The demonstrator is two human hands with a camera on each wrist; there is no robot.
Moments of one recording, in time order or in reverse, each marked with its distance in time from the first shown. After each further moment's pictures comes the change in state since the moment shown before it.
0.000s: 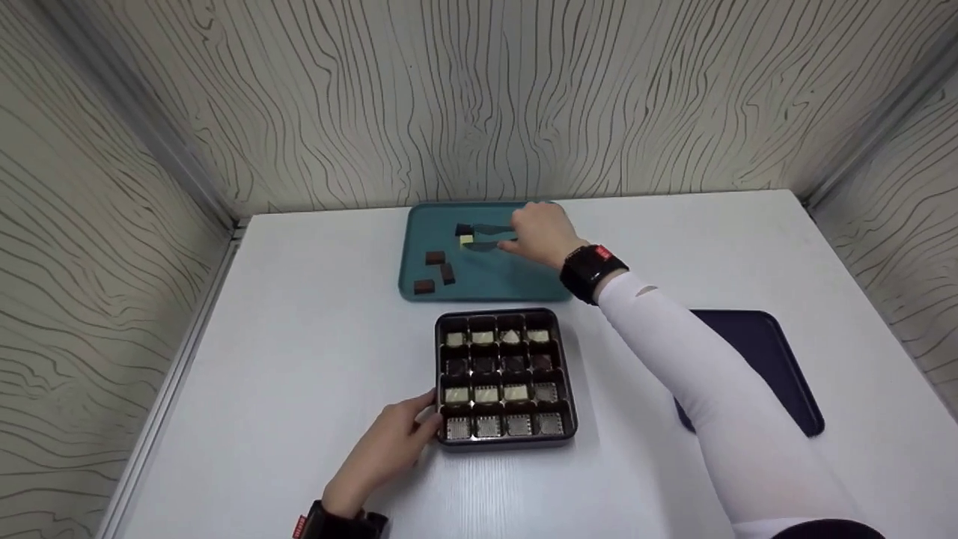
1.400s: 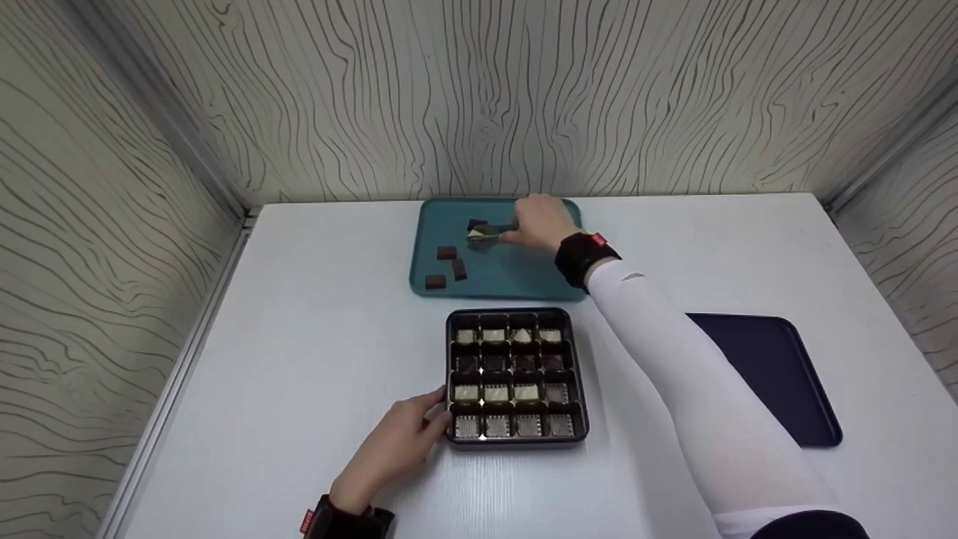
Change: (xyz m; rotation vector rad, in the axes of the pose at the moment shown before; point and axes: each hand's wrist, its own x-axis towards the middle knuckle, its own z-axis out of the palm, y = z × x) left_hand -0.001 0.002 0.000 0.085 0.030 0.007; right_hand 0.032 0.000 0.014 0.197 -0.072 0.056
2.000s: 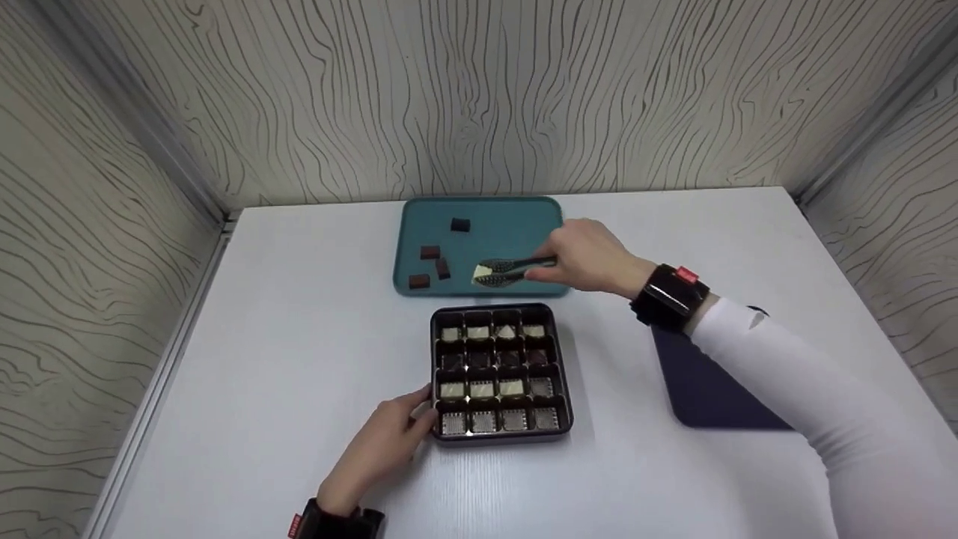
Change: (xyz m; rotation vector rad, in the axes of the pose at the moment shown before) left_hand -0.002 -0.003 0.001 -0.066 -0.006 0.016; right_hand -0.122 -0.001 -0.055 -0.015 -0.013 -0.211
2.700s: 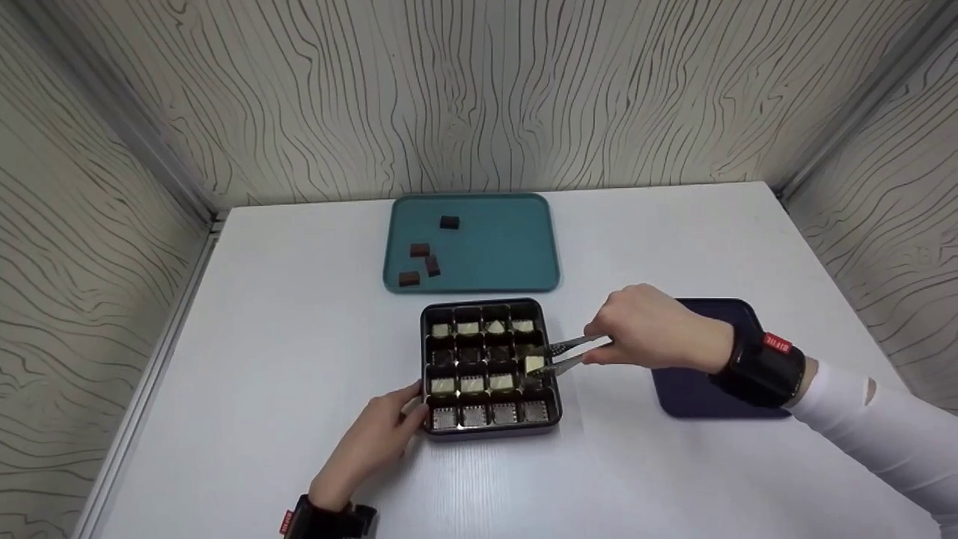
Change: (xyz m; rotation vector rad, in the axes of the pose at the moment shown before) left_hand 0.001 0.000 0.000 0.007 -0.003 -0.009; right_hand -0.113 -0.018 -0.010 -0.171 -0.072 -0.245
